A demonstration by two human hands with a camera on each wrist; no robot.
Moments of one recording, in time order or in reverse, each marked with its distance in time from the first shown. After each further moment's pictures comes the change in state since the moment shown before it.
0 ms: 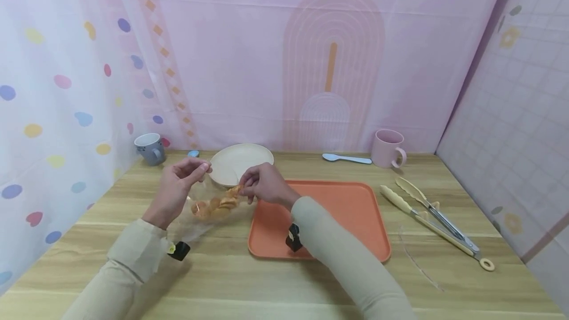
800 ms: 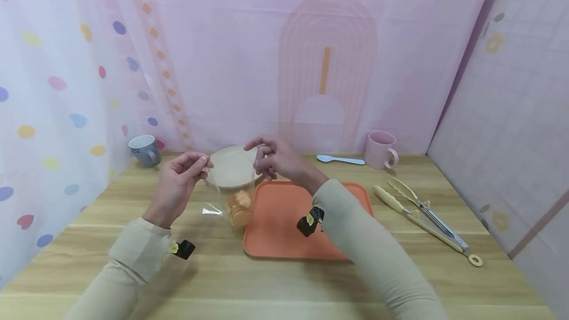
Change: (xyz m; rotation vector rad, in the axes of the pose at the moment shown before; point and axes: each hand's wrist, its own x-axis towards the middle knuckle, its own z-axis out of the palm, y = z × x) left_hand 0.005 0.015 0.012 -0.242 -0.009 0.076; right_hand -0.023 -0.057 -0.065 0.294 -0.067 -0.069
